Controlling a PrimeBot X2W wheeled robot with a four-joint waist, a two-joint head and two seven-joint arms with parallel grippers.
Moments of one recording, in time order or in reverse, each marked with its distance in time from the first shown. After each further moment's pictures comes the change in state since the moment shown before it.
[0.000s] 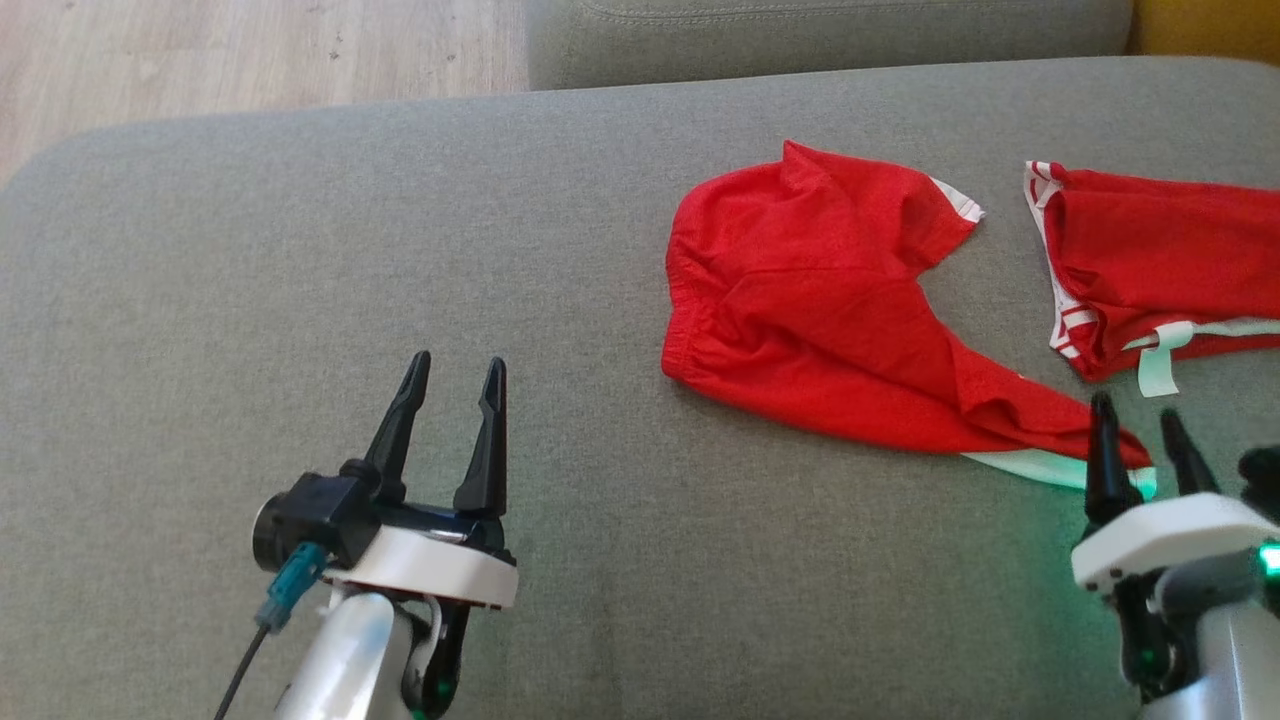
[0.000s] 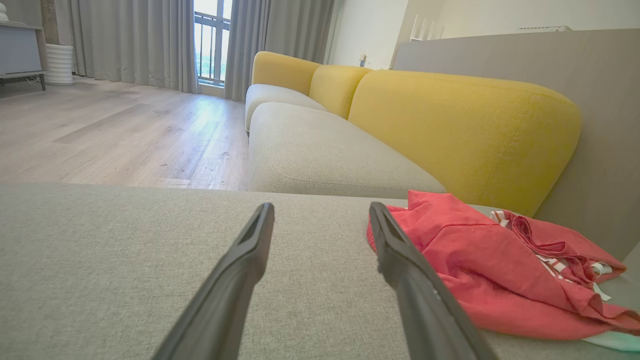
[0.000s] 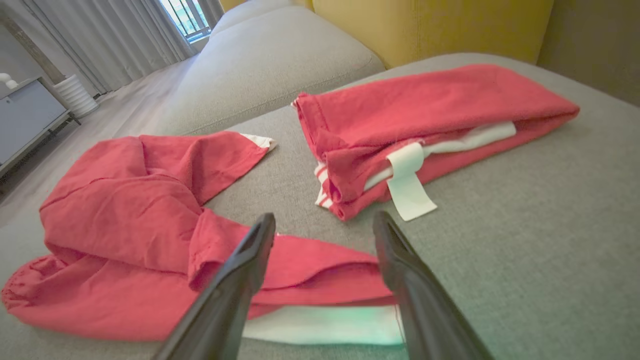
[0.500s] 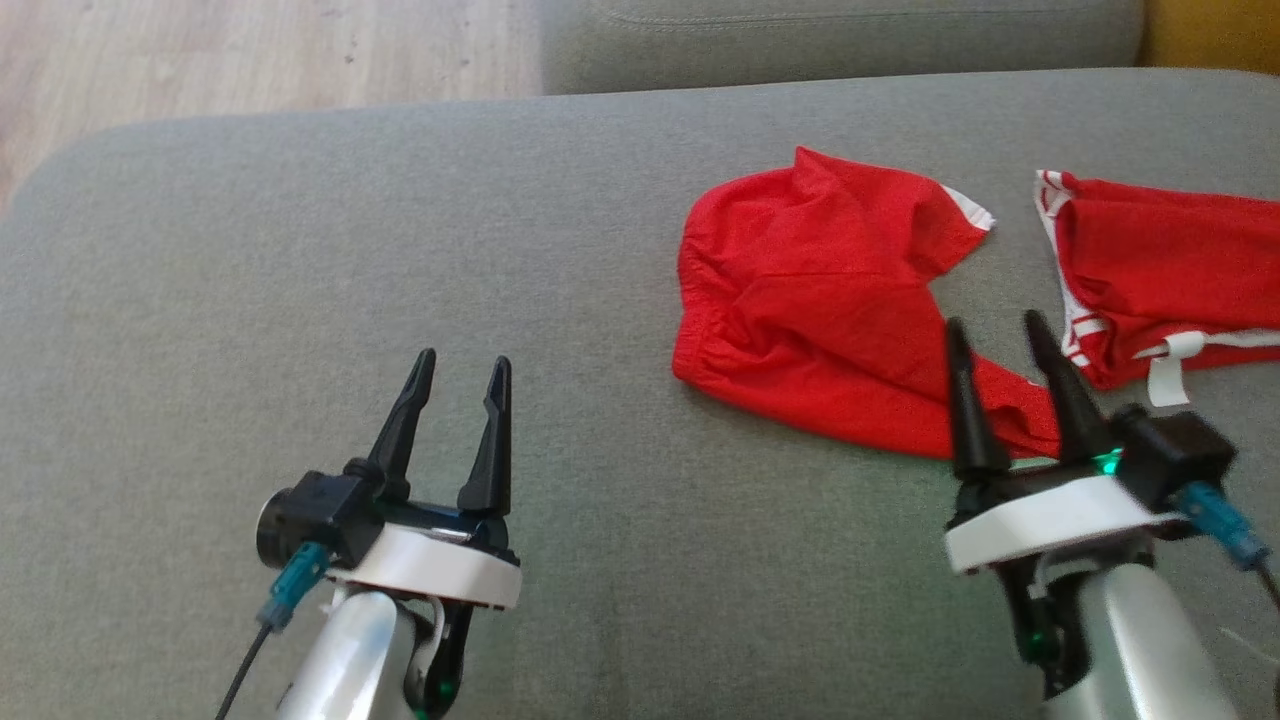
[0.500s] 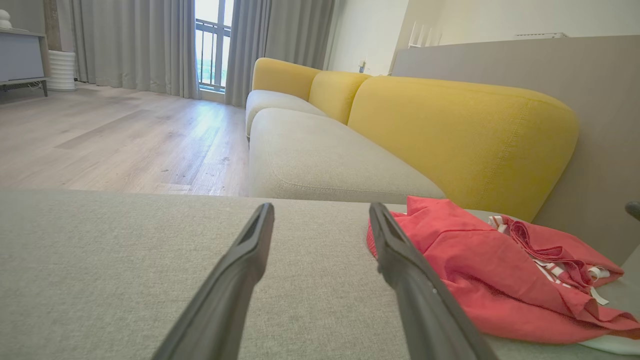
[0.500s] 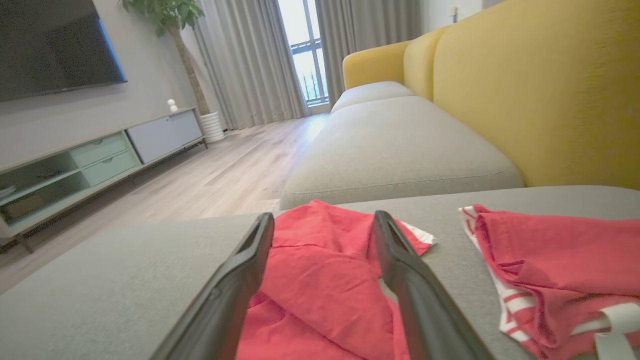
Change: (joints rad) left arm 0.000 0.000 -0.003 -0.007 0.003 -0.007 0.000; right arm -0.003 -0.001 0.294 -0.195 -0.065 0.000 -0.160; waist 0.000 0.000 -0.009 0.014
